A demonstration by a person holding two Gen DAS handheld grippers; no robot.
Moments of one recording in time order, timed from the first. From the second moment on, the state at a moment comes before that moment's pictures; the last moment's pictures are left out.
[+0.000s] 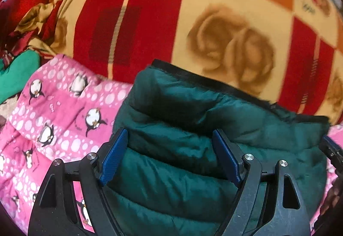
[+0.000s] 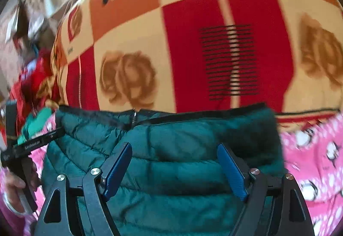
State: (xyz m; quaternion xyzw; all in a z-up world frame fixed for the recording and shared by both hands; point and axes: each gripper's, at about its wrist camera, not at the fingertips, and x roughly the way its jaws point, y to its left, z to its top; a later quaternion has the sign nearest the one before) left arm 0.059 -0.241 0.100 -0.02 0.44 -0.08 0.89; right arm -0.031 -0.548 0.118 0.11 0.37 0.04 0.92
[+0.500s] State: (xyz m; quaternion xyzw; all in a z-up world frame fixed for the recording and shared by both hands) left arm 0.078 -0.247 0.069 0.01 0.45 -0.06 0.89; right arm 0.017 -0.548 0.069 0.13 0.44 0.02 0.89
